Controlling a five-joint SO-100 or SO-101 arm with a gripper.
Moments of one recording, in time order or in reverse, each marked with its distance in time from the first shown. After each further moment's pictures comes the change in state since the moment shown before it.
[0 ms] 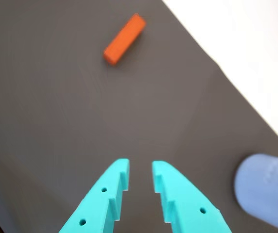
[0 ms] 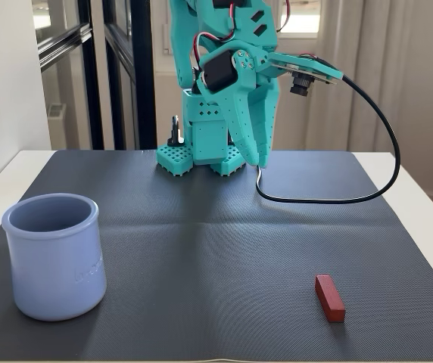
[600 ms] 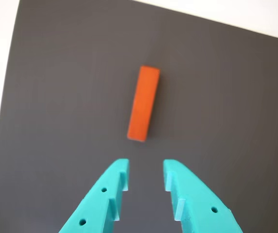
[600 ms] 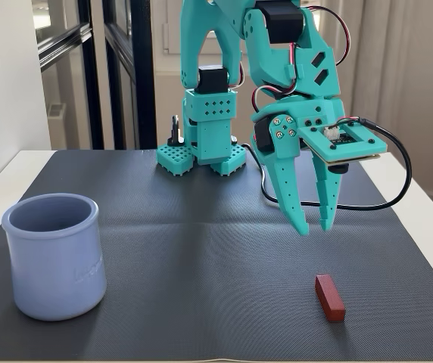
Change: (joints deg) arm -4.2 -43.4 -32.4 -1.7 36.1
